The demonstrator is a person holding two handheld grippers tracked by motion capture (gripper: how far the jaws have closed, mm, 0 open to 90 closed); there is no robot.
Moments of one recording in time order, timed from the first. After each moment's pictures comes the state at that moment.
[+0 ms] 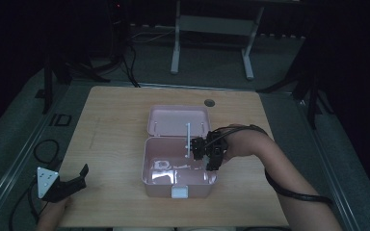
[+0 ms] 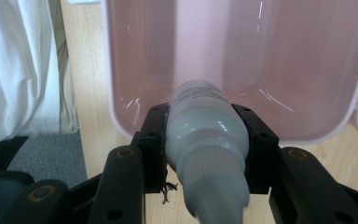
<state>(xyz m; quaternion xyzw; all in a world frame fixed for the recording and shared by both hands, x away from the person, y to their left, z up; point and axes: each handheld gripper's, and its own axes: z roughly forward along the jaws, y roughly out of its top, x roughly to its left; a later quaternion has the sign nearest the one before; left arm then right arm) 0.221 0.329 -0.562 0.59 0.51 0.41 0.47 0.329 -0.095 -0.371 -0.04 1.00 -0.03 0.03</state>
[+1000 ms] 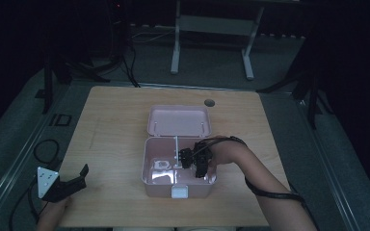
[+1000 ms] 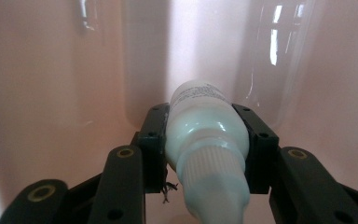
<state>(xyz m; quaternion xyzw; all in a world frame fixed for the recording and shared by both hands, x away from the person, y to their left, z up) 0.221 0.328 -0.563 0.59 0.51 0.41 0.47 0.344 -0.071 -0.447 -0.06 1.00 -0.04 0.01</state>
